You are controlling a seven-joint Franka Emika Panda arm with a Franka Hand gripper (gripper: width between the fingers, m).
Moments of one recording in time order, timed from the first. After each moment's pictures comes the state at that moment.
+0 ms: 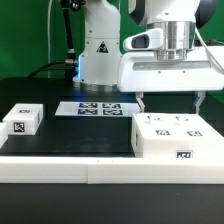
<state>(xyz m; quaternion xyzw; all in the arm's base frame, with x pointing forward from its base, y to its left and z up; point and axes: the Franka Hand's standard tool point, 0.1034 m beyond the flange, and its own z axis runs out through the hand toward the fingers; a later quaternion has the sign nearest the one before) 0.478 0.102 0.038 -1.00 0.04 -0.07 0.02</state>
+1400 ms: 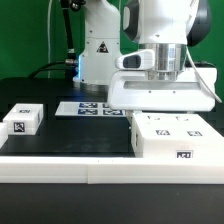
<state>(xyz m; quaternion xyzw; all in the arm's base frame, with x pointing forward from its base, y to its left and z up) 0.485 0.085 0.006 -1.00 0.02 -0.07 0.00</state>
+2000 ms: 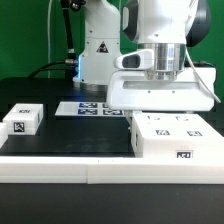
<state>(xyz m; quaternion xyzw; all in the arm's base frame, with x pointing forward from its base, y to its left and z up) 0.491 0.086 0.007 -1.00 0.01 -0.07 0.00</state>
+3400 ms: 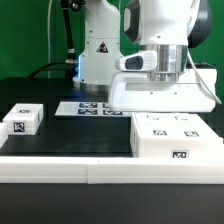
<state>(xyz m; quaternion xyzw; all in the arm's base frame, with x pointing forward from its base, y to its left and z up) 0.488 0.086 0.004 -1.00 -0.01 -0.07 0.00</state>
